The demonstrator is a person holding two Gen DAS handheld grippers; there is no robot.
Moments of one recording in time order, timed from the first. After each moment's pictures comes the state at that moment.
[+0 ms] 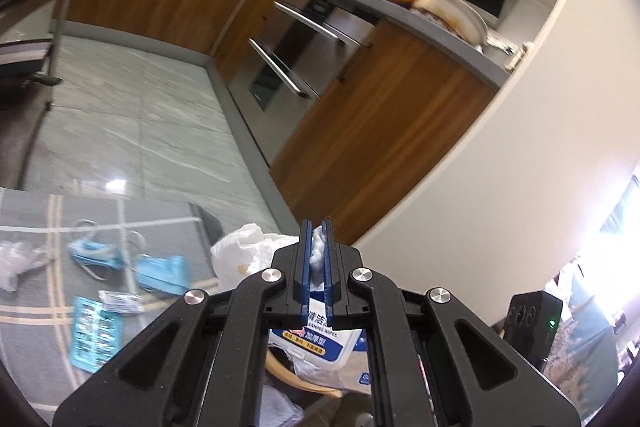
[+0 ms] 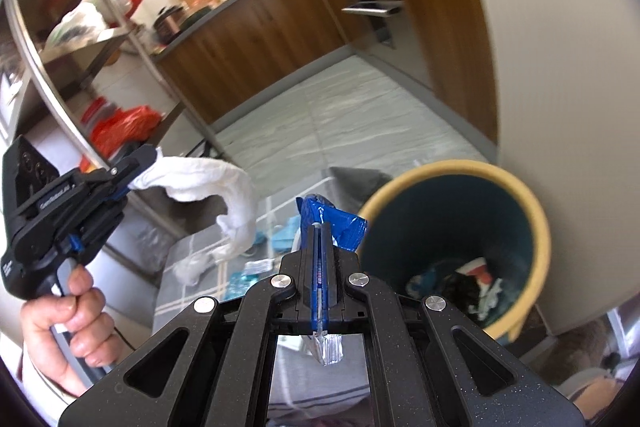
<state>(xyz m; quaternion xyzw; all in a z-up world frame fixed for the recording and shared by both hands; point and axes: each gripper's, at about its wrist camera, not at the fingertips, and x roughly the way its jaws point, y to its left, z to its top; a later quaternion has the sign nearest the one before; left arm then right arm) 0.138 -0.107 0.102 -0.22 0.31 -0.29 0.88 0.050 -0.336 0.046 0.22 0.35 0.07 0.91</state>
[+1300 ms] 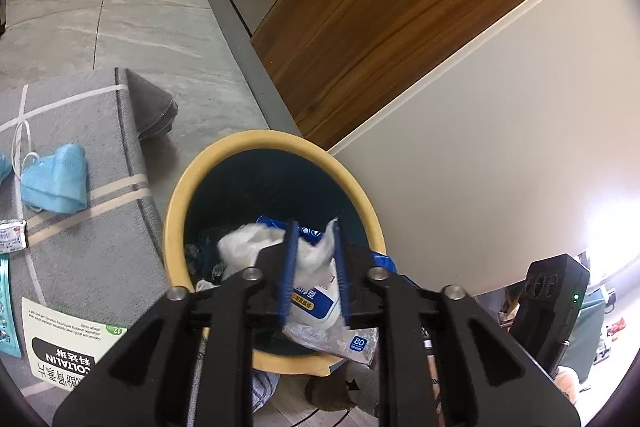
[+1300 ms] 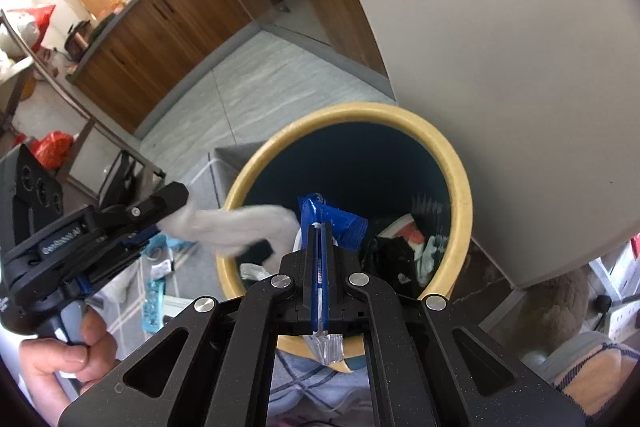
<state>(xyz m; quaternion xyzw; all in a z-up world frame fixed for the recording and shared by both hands) 0.187 -0.227 -0.021 -0.18 0.49 -0.33 0.79 0.064 -0.395 -0.035 0.26 0.42 -0.05 0.87</state>
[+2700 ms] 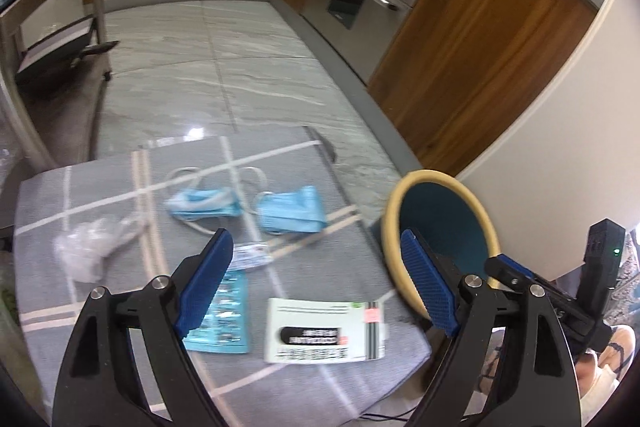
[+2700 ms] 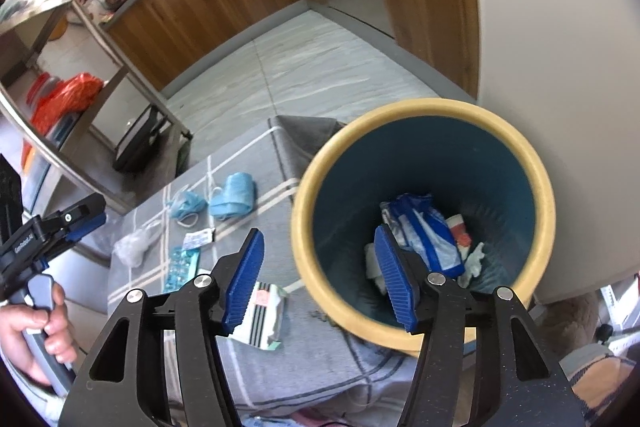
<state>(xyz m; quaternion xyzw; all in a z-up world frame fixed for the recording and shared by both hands) 0.179 -0.047 0.027 -0.08 0.46 -0.18 0.87 0.095 -0.313 -0.013 0.19 0.43 0.02 0.88</state>
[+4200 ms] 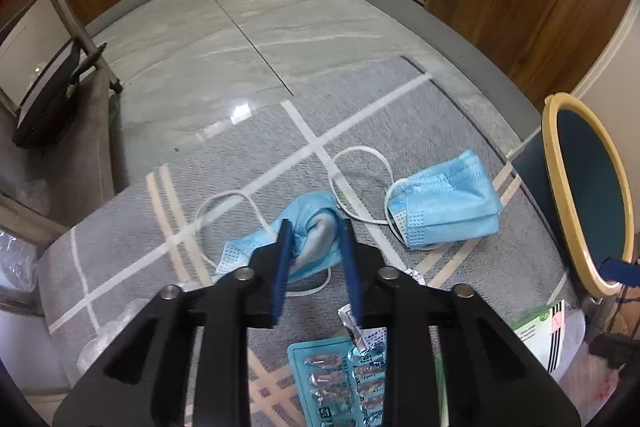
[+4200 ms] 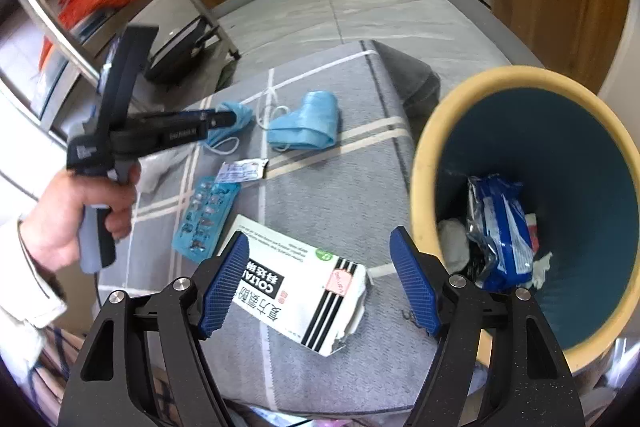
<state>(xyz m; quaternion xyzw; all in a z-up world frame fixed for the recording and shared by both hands) 0.281 -0.046 -0.082 0.09 0.53 -0.14 0.83 0.137 -0.219 -0.063 0.11 0.51 0.14 0.84</state>
